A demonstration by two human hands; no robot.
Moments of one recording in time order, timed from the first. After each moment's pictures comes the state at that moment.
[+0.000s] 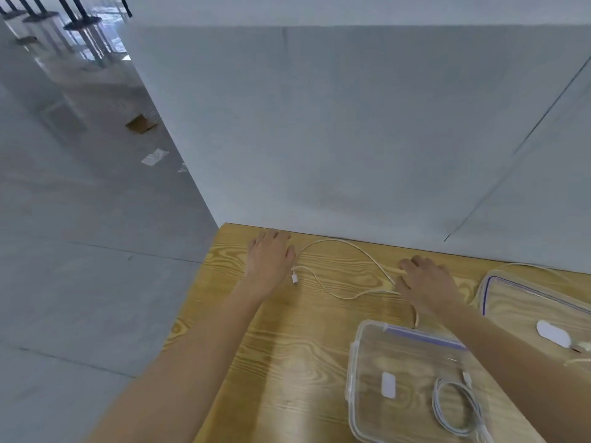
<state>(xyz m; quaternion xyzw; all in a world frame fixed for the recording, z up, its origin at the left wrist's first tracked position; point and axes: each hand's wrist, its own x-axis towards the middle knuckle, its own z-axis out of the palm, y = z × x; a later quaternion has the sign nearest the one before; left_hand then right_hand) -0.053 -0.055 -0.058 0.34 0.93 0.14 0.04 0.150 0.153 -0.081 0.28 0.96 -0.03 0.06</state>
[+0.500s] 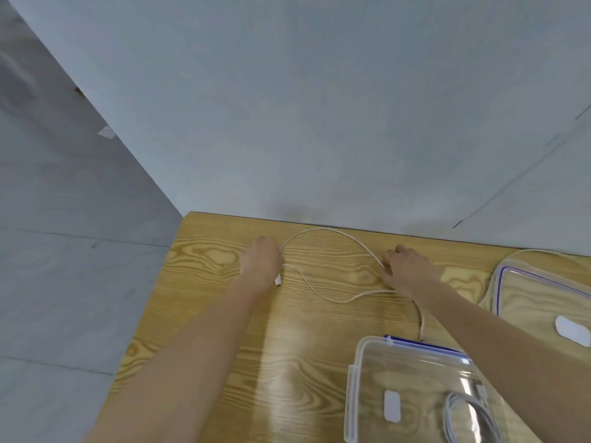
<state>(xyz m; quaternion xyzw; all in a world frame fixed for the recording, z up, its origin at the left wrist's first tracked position) -0.094 -0.003 -0.143 0.28 0.94 0.05 0.19 0.093 0.187 -0.146 0.30 0.94 -0.05 0.17</state>
